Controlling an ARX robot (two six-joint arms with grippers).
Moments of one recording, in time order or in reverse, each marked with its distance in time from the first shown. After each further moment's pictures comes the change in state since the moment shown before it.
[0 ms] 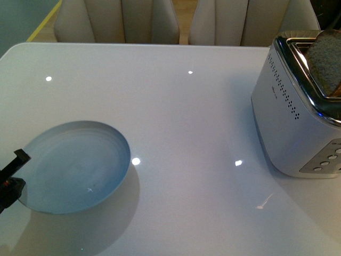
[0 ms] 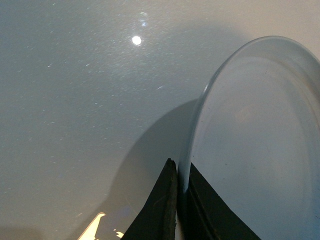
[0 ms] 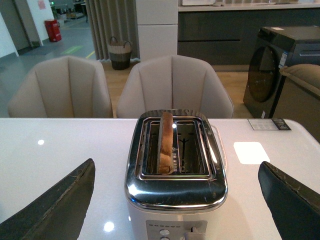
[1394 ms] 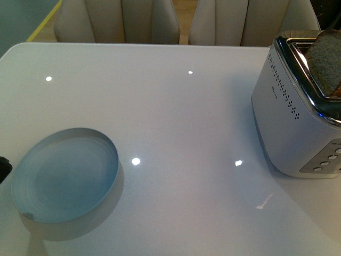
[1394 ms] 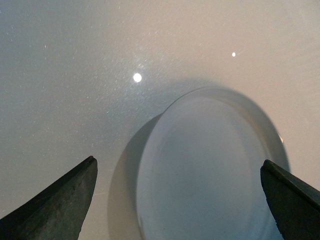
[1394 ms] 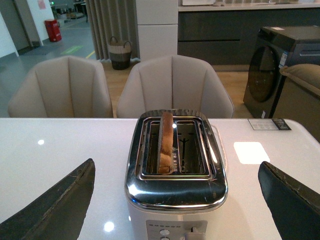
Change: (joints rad) left arm 0.001 -0.056 -0.151 0.232 -0.156 -0.133; right arm 0.000 0.000 0.000 0.000 0.000 0.000
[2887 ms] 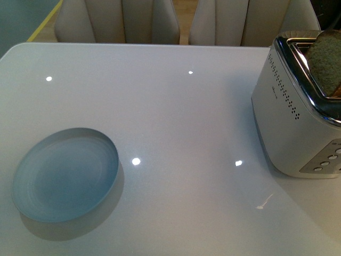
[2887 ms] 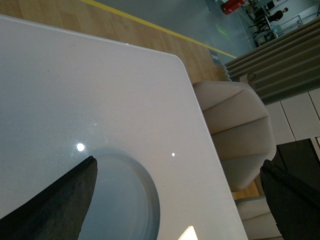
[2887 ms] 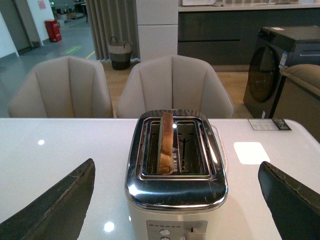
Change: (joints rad) left arm -0.466 -1.386 -0.130 -1.111 -0.713 -0.542; right arm 0.000 0.000 0.000 0.000 0.000 0.000
